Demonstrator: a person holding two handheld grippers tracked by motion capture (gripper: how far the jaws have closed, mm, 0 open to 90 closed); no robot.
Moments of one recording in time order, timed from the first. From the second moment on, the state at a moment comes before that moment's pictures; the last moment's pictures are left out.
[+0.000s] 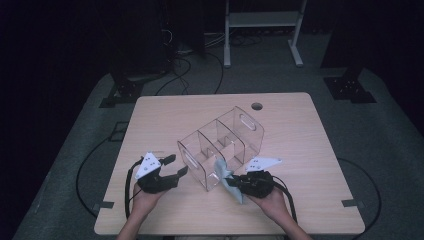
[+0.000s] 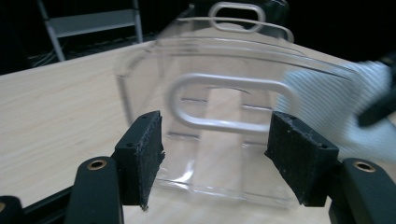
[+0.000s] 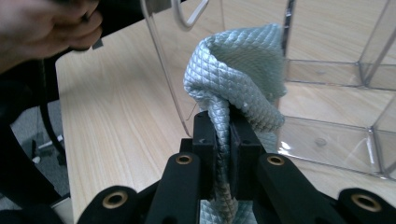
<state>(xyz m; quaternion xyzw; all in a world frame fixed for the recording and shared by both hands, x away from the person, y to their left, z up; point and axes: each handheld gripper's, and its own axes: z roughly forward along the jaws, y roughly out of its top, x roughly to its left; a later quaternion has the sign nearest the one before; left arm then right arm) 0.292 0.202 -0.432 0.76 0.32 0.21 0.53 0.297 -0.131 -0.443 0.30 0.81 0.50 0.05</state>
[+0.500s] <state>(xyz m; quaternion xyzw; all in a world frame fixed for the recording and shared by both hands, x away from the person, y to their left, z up) 0.278 0.160 -0.430 0.78 0.28 0.19 0.52 0.296 -0.173 -0.439 0.33 0.79 0.52 0.05</state>
